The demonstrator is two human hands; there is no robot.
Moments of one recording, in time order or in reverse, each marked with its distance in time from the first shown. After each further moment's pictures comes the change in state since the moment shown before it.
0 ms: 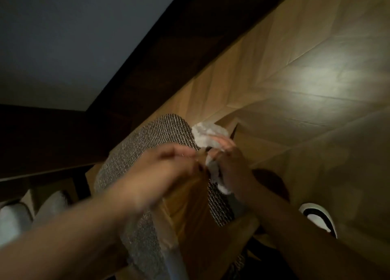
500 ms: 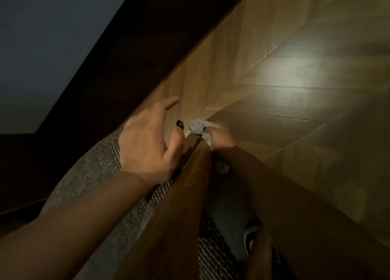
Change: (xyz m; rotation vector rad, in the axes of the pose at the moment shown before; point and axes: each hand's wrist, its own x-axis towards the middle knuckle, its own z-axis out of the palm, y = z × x) left_hand 0.149 -0.037 0.021 0.737 0.411 0.888; right_hand 0.159 0.117 0.003 0.080 0.128 0.440
